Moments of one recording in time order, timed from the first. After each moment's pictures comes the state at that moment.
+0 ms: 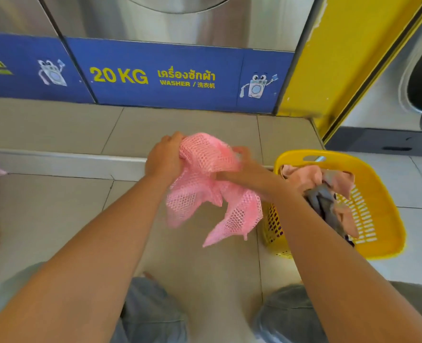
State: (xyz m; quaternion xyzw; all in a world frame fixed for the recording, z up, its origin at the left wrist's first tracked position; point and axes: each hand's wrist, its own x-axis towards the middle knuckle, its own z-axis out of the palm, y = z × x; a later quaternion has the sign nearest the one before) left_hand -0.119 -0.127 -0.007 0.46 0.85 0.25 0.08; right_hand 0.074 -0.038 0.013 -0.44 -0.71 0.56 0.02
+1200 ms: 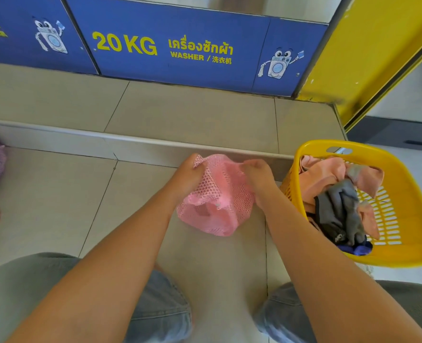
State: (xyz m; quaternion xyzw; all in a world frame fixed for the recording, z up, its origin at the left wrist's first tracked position) left_hand -0.097 -0.144 -0.078 0.29 0.74 0.44 0.42; right_hand 0.044 -0.040 -0.072 -0.59 -0.56 0.56 0.17
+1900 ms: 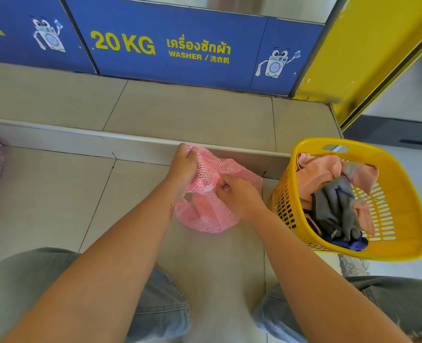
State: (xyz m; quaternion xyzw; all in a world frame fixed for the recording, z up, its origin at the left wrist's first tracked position) left_hand -0.097 -0.131 -0.069 0.16 0.77 0.48 0.38; right_hand 0.057 -0.082 -0.091 -0.37 -0.86 0.35 0.05
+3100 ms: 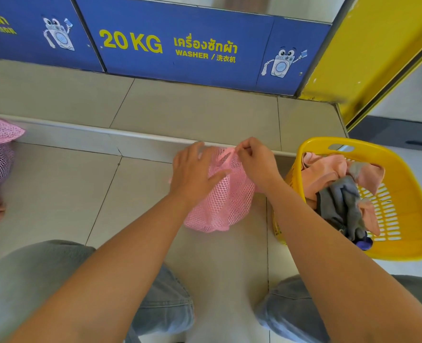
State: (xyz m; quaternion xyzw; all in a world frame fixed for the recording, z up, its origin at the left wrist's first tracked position) left_hand -0.082 -0.162 -0.077 0.53 0.82 0.20 0.04; right_hand 0.040 -0.041 -0.051 -0.45 -0.78 0.39 0.19
